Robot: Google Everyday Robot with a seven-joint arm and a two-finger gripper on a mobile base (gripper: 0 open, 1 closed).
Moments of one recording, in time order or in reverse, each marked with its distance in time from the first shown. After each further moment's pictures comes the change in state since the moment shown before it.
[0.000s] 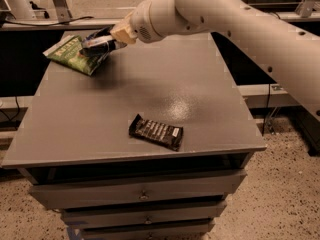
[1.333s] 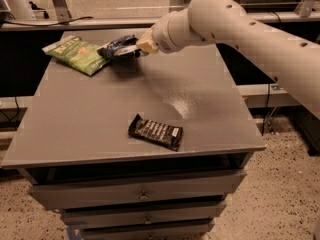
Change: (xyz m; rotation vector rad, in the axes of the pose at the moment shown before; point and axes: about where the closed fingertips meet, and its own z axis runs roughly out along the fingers) arm 0.073 -0.037 -0.003 0.089 0.122 -0.042
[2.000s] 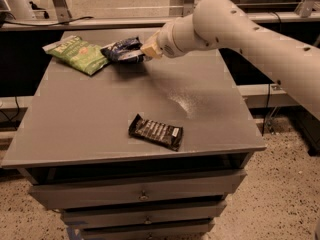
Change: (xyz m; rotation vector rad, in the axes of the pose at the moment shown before) arm 0.021 -0.001 -0.002 -0.006 0.015 0.043
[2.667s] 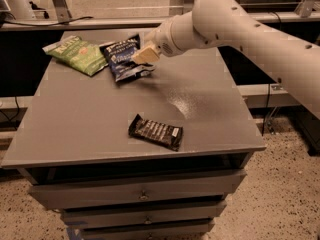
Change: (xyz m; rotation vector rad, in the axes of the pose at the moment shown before) arm -0.010 0.008 -0.004 -0.029 -0.012 0.009
